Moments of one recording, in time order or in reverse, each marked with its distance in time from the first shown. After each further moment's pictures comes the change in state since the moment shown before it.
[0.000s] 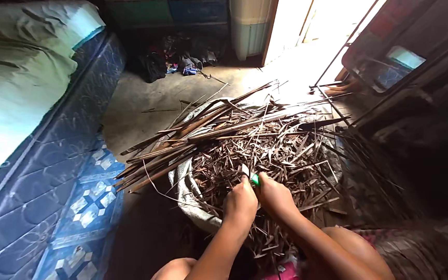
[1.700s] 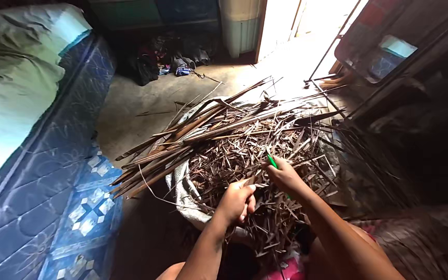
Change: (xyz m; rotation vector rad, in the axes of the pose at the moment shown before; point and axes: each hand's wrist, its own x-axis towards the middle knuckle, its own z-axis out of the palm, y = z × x) left_hand 0.002 -0.028 -0.019 -0.995 -0.408 0.125; right_hand 0.034 0.047 -0.023 0.693 0.064 -0.158
